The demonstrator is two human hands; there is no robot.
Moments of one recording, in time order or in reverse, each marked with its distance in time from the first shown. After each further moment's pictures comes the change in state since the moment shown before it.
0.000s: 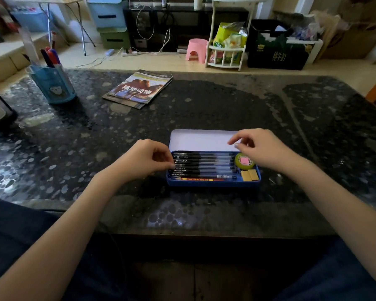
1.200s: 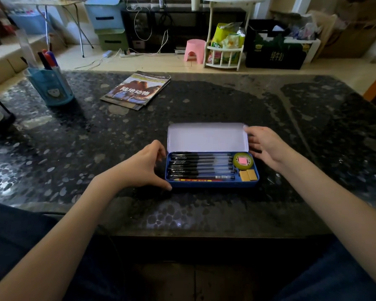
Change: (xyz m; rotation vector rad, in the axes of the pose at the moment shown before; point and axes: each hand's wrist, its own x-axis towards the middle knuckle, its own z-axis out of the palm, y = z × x) left_hand 0.002 -0.016 0.009 0.079 -0.108 -0.081; right_hand 0.025 0.031 0.017 0.965 0.173 0.531
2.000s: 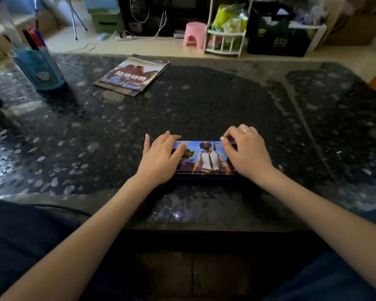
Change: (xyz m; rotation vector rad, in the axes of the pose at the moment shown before) left_hand 0.029 0.016 0.060 0.047 0.374 -0.051; right_hand -0.033 0.029 0.033 -1.096 0.167 -0.771
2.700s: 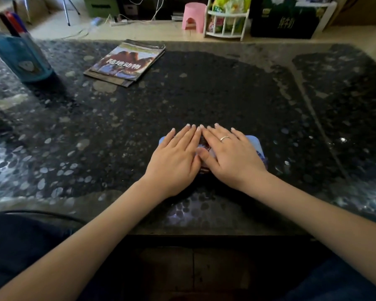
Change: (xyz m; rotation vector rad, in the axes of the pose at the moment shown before) left_hand -0.013 0.031 0.010 0.445 -0.025 0.334; right_hand -0.012 -0.023 0.012 -0.121 -0.313 -0.186
